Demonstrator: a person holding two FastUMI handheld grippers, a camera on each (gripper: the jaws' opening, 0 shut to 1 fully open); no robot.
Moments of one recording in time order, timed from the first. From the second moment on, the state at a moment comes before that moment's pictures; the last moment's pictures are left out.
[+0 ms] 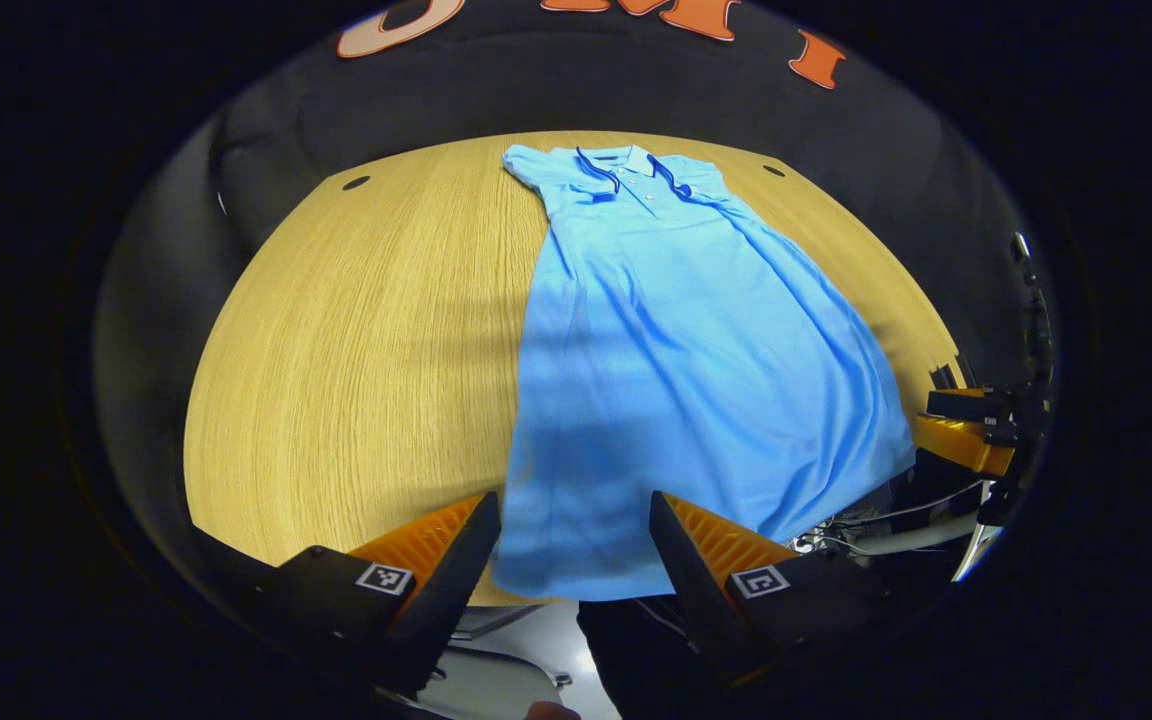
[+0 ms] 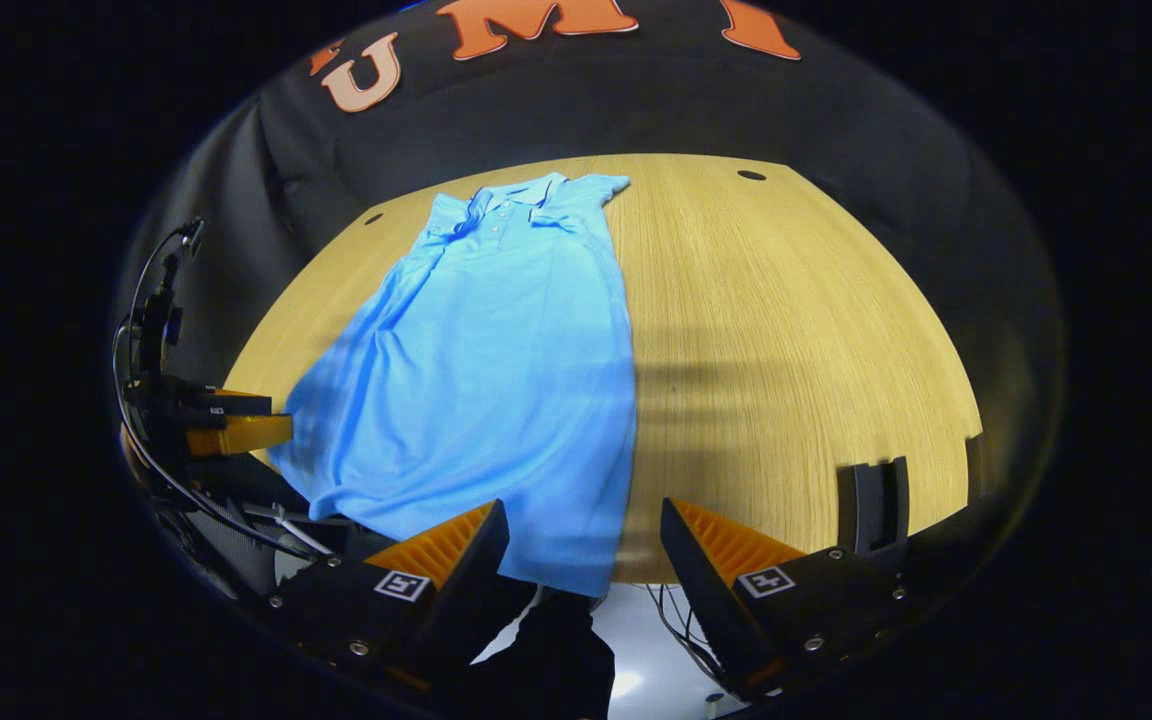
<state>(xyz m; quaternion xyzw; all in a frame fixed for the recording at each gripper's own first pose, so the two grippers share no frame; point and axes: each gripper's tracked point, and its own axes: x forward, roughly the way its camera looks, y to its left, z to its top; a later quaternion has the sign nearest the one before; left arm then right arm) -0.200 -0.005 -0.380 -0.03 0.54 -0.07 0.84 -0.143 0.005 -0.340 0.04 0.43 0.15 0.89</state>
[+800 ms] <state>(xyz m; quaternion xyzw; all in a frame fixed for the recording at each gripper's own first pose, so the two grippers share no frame) -0.195 0.011 -0.405 -0.03 0.47 -0.03 0.88 -0.141 0.014 -0.363 0.01 0.41 0.12 0.91</state>
